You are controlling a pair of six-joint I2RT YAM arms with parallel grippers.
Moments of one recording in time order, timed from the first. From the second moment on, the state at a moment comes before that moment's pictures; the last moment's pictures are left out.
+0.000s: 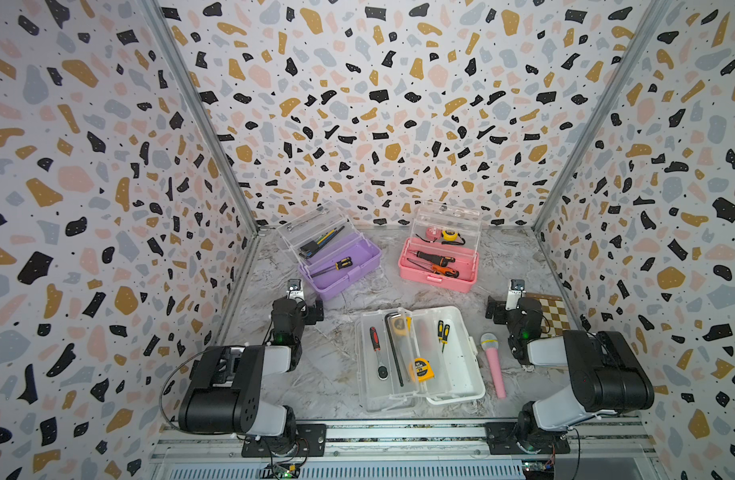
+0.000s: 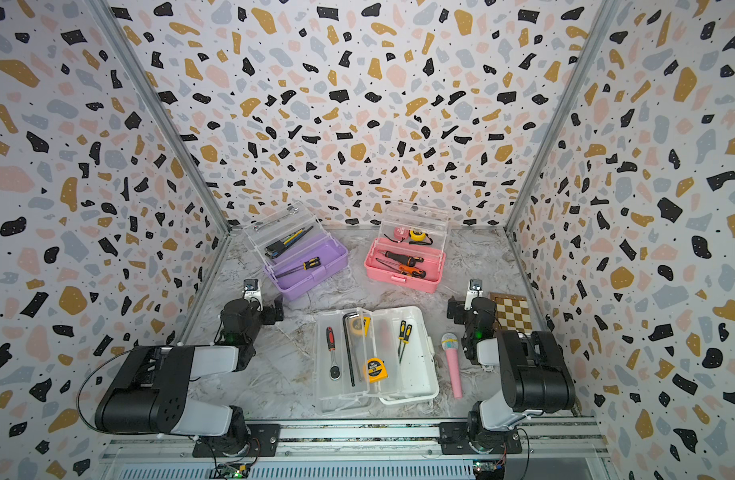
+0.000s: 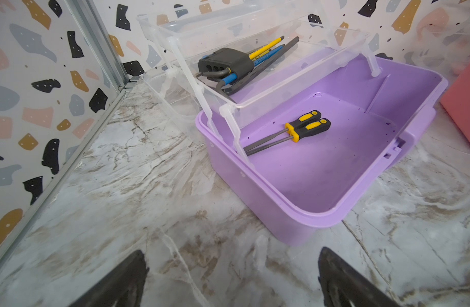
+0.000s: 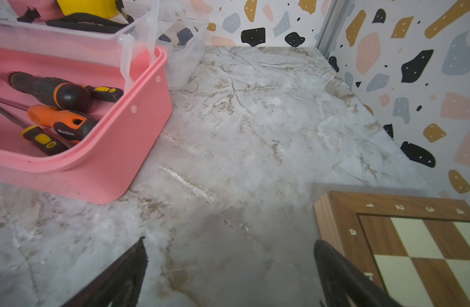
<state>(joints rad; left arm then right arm) -0.03 1.44 0.31 0.76 -0.05 0.02 0.00 1.53 0.34 0.77 0.08 -0.04</state>
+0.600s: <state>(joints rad) -0.01 1.44 0.31 0.75 -0.02 0.02 0.00 1.53 0.34 0.77 0.09 -0.04</state>
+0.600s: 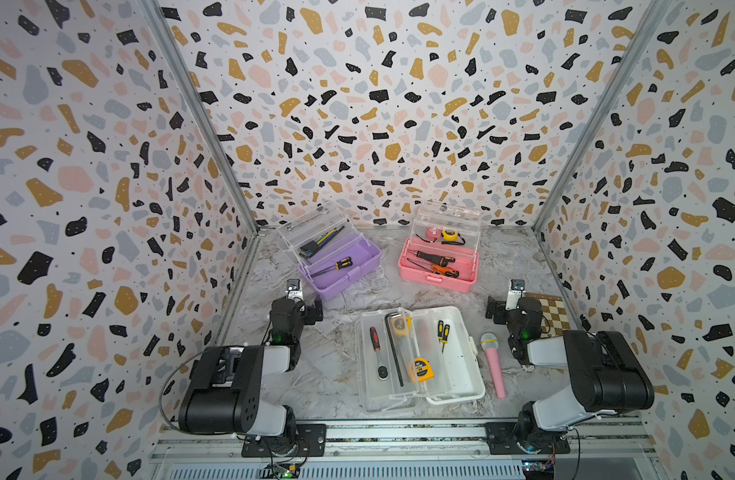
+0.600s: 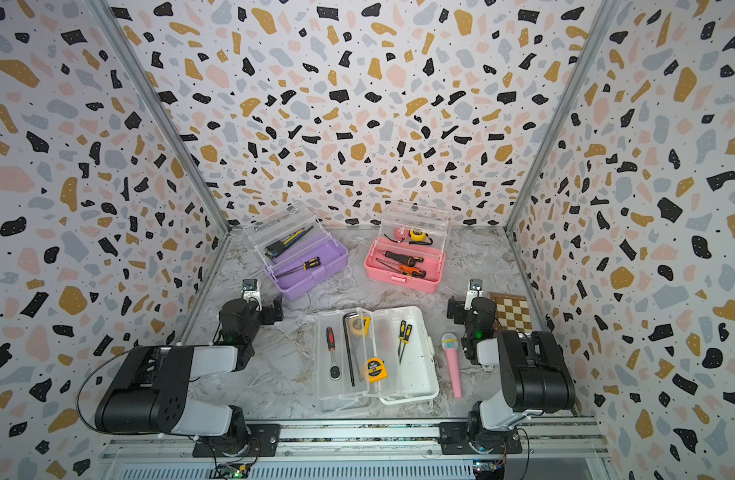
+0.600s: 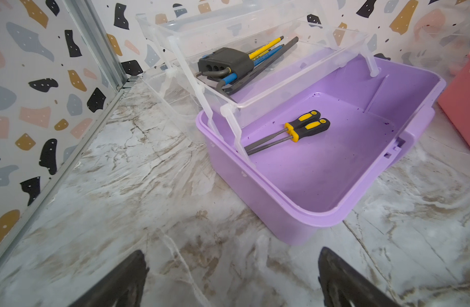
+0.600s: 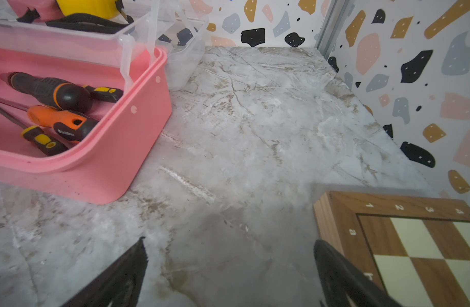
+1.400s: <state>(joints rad) 0.00 1.02 0.65 0.06 0.08 -0.56 -0.01 1.02 0.69 -0.21 -0.03 0.52</state>
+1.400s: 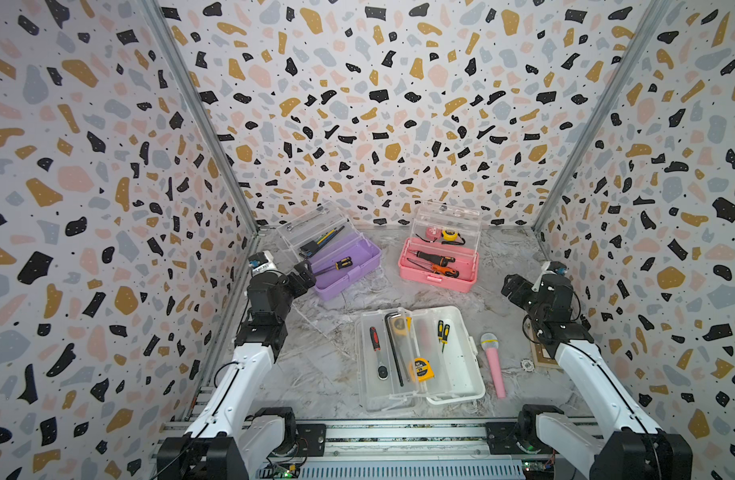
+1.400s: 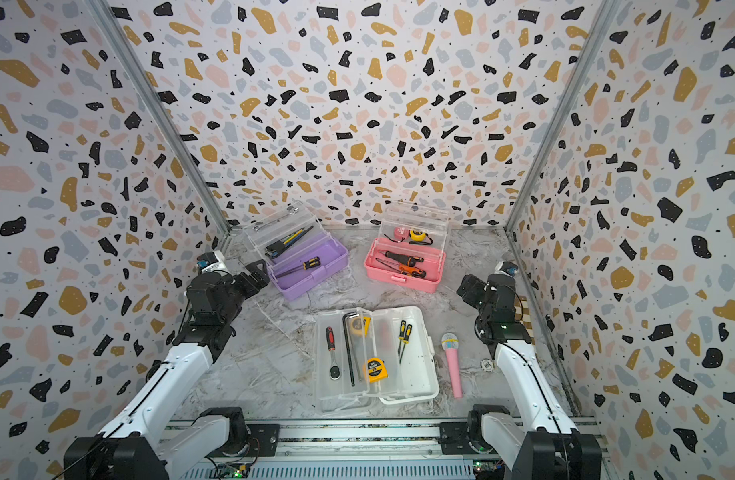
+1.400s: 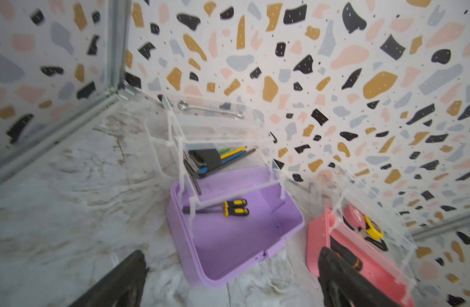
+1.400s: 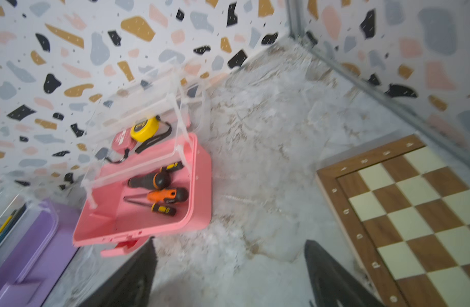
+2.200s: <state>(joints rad) -0.16 0.88 0.53 -0.32 0.33 -0.61 0.35 1.39 0.94 -0.74 -0.13 0.35</state>
